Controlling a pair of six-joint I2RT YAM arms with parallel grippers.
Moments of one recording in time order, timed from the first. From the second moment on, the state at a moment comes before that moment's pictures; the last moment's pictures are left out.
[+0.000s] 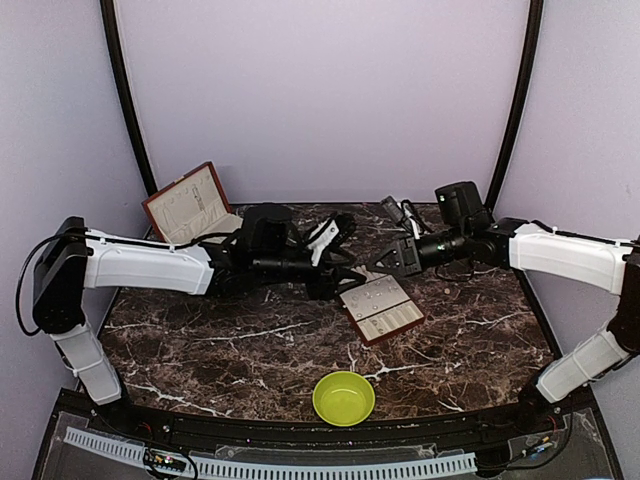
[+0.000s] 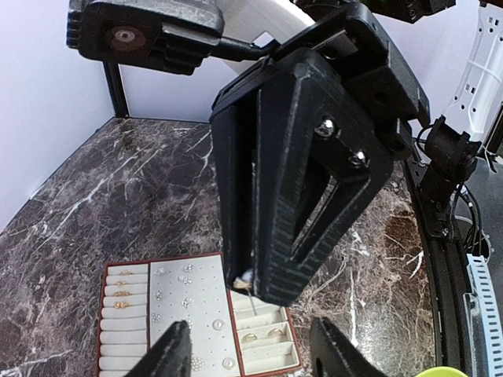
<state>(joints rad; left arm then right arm) -0.93 1.73 1.14 0.25 0.37 0.13 0.59 1.41 1.00 -0.20 -0.78 0.28</state>
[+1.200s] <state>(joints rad) -0.95 1.78 1.18 0.24 0.37 0.16 0.60 1.43 1.00 -0.24 -0.81 0.25</state>
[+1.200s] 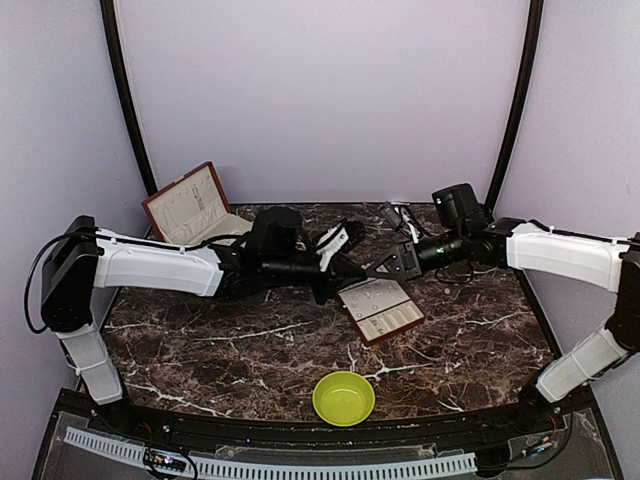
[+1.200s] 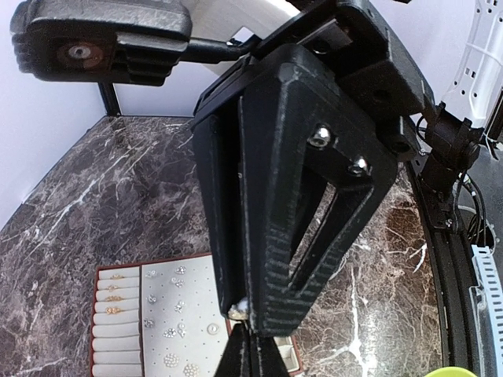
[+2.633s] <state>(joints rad) -0.76 1.67 1.12 0.14 0.63 -0.13 0.63 1.20 0.75 0.15 -0.48 0.44</state>
